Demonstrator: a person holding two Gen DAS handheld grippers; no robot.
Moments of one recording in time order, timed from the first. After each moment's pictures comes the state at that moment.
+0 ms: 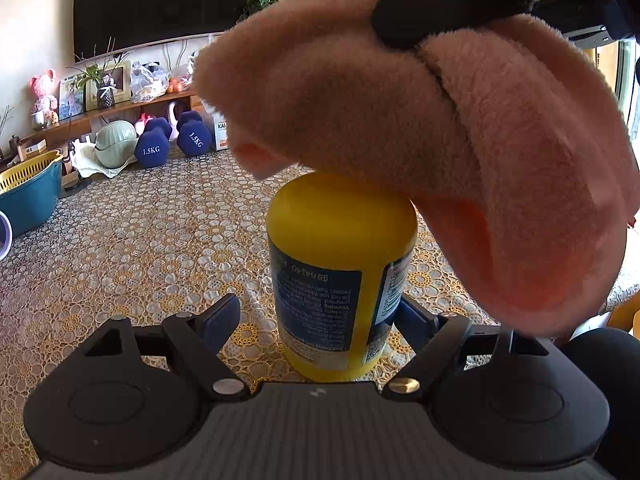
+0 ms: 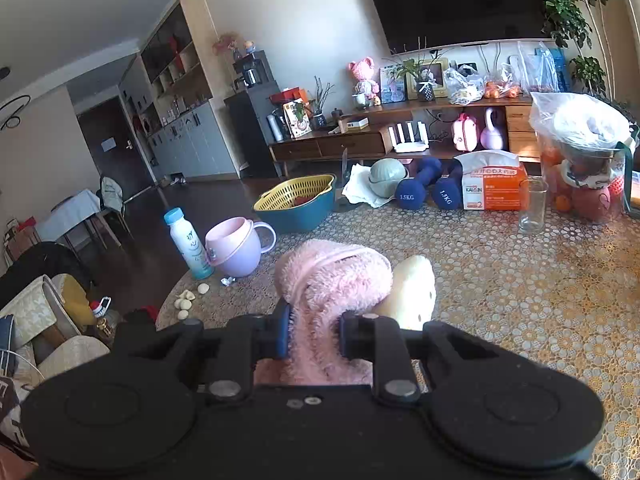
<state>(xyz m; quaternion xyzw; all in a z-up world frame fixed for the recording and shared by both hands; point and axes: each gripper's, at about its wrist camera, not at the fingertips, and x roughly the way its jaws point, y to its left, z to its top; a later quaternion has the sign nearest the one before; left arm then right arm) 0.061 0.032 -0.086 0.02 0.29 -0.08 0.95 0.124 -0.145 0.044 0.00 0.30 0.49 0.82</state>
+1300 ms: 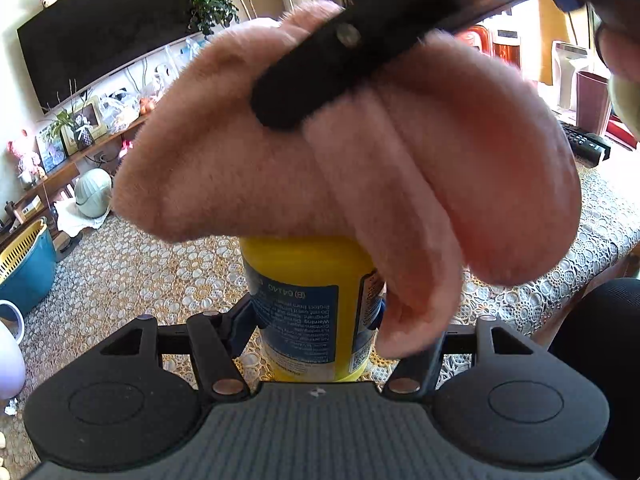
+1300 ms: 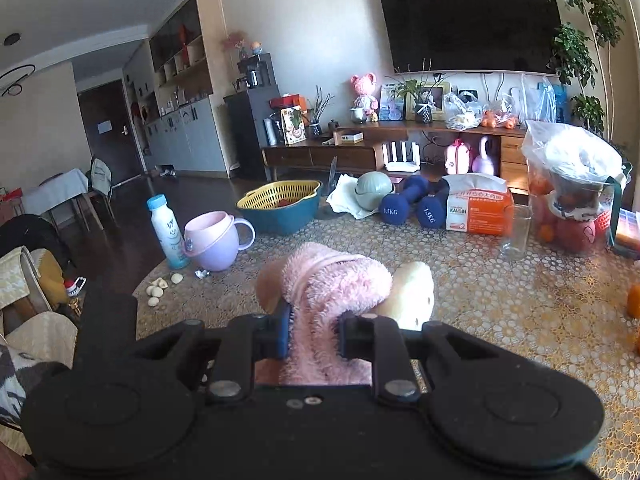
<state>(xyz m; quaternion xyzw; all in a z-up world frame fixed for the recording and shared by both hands) 0.081 -0.019 -0.070 0.15 0.33 -0.09 0.93 0.126 -0.158 0.027 -0.04 0.26 0.48 0.84</state>
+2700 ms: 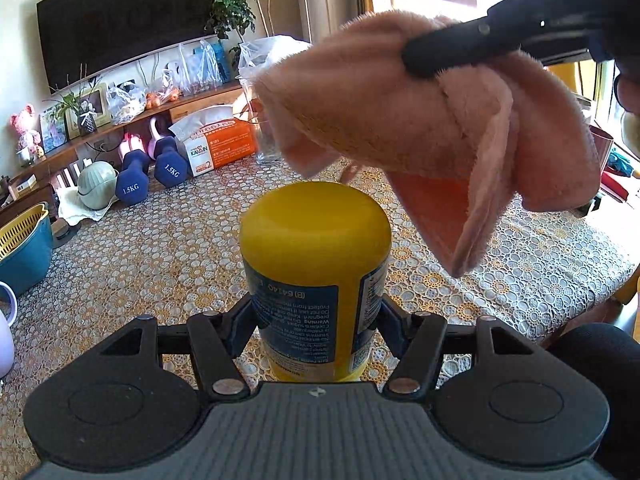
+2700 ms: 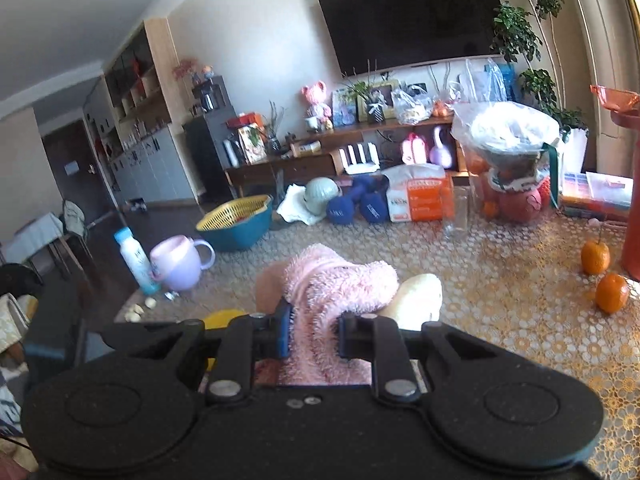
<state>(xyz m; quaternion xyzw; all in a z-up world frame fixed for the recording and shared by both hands) 0.074 -0.007 -0.048 0.09 0.31 -0.09 0.94 0.145 -0.222 0.043 0.05 0.27 0.45 0.85</state>
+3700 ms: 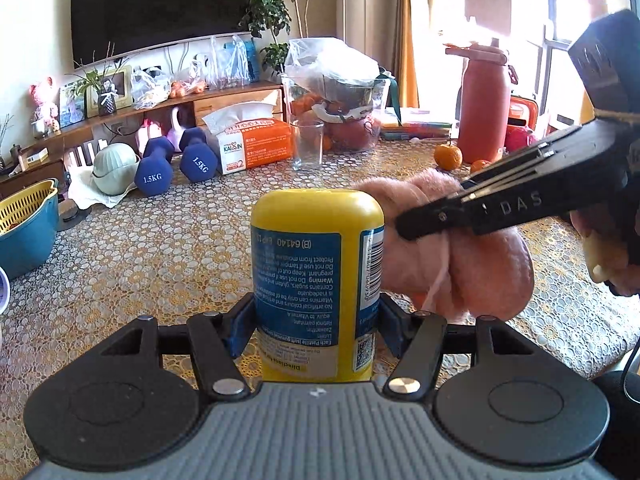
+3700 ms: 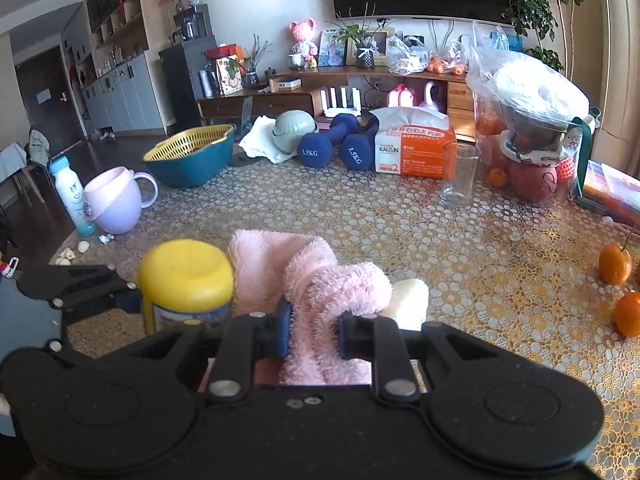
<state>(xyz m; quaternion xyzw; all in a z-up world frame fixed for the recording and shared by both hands) 0.113 0.036 -0.058 0.03 0.30 -0.07 0.95 0.207 -0.145 -0.027 -0.08 0.34 0.38 0.86</state>
